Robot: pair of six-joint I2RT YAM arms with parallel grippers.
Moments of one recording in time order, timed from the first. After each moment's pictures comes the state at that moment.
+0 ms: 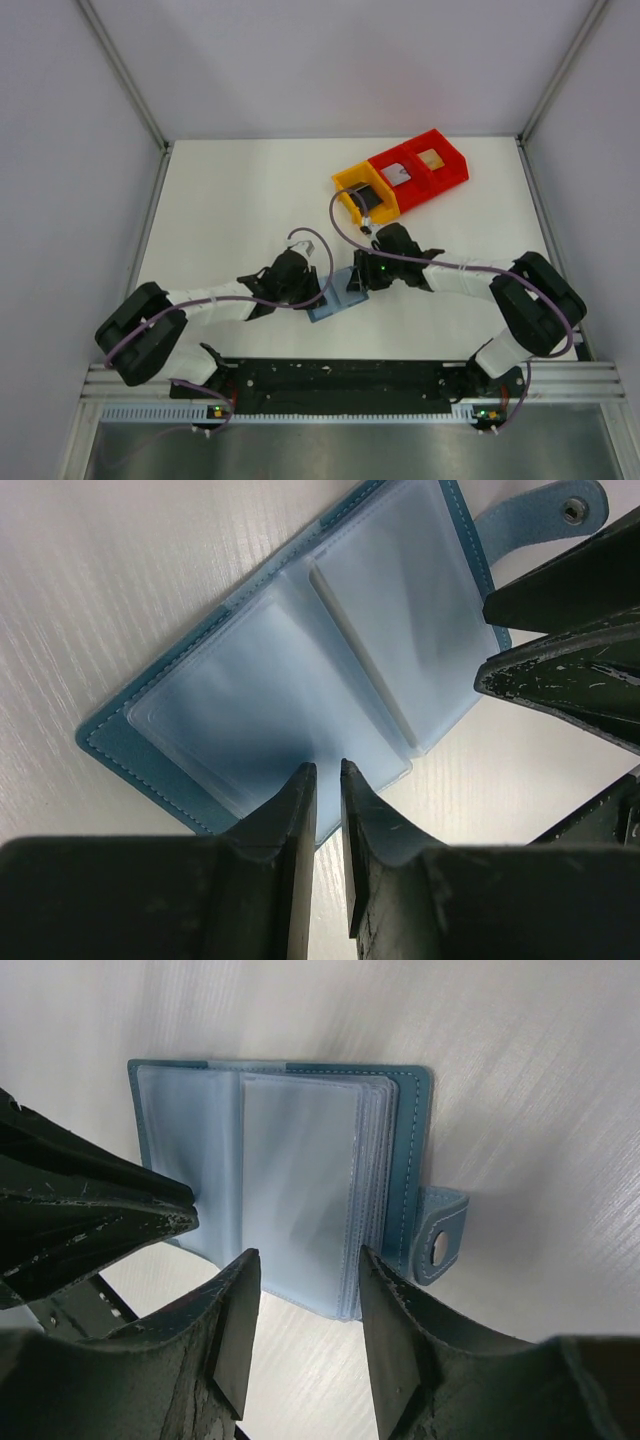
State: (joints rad) left arm -0.78 1.38 0.53 0.04 0.09 -0.76; right arm 0.68 1.55 0.72 0.00 -0.32 0.51
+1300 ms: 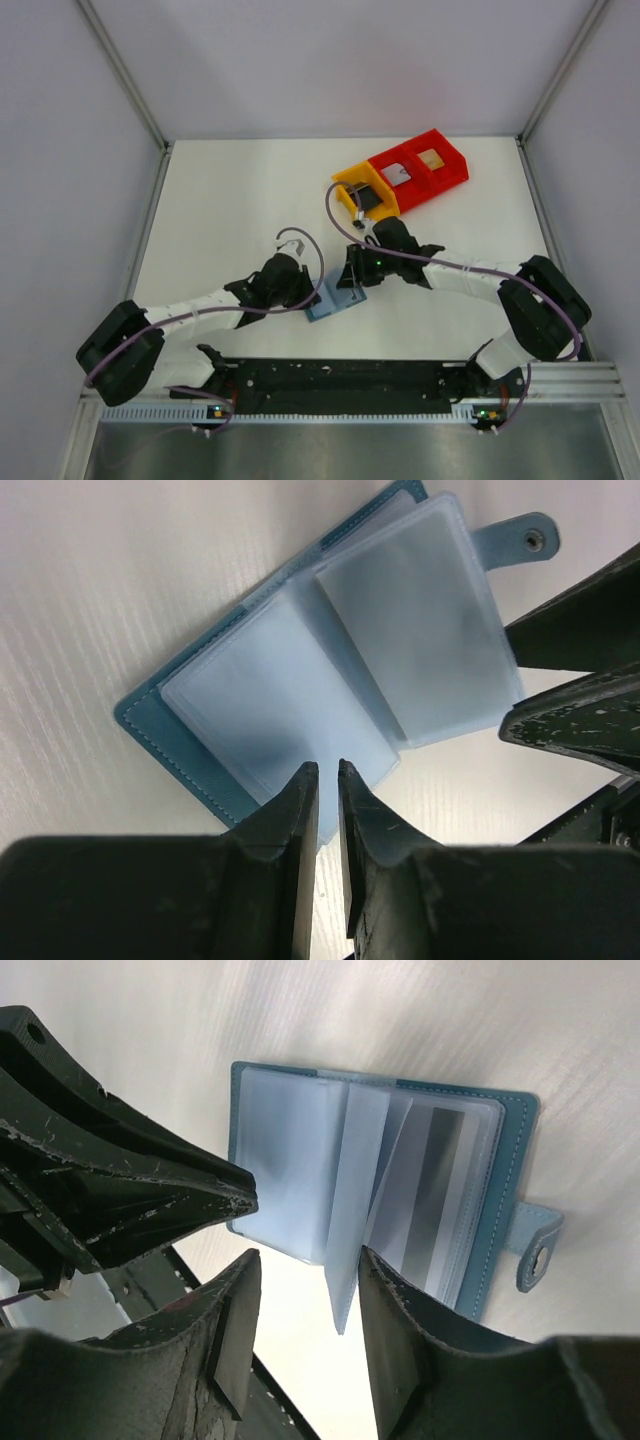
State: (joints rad) left arm -0.78 1.23 0.48 0.01 0.03 -0.78; right arm 0.71 1.52 0.78 -0.01 -0.42 0.54
